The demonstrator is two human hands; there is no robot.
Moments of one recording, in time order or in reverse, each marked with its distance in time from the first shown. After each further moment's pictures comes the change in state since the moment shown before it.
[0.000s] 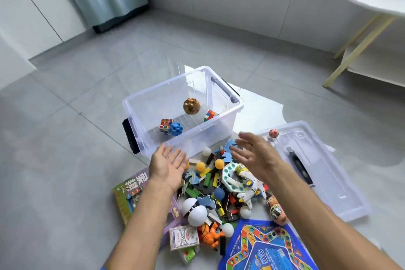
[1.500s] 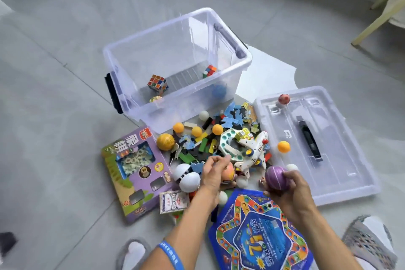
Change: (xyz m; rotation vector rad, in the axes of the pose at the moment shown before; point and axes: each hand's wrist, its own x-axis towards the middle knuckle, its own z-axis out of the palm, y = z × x) left_hand 0.040 -0.194 -0.034 0.474 -0.052 -0.152; right_hand 0.014 0.123 -0.176 0.064 0.212 0.123
